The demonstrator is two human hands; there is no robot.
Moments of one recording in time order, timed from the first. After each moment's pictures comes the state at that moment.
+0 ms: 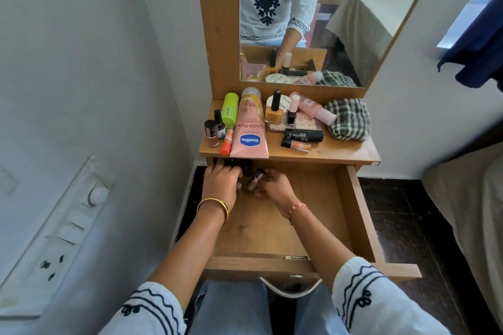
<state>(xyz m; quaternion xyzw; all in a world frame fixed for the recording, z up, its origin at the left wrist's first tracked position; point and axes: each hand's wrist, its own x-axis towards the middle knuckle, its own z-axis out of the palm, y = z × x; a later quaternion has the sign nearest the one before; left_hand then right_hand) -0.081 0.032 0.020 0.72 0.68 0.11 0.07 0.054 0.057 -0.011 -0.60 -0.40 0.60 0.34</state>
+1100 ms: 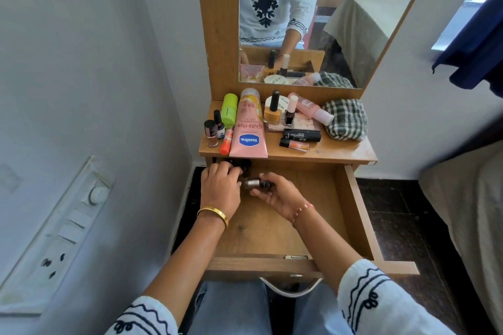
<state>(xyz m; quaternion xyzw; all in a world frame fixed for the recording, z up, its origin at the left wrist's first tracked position) -0.078 0.014 0.022 0.71 0.68 0.17 0.02 0.068 0.040 0.009 -0.49 -0.17 0.76 0.39</state>
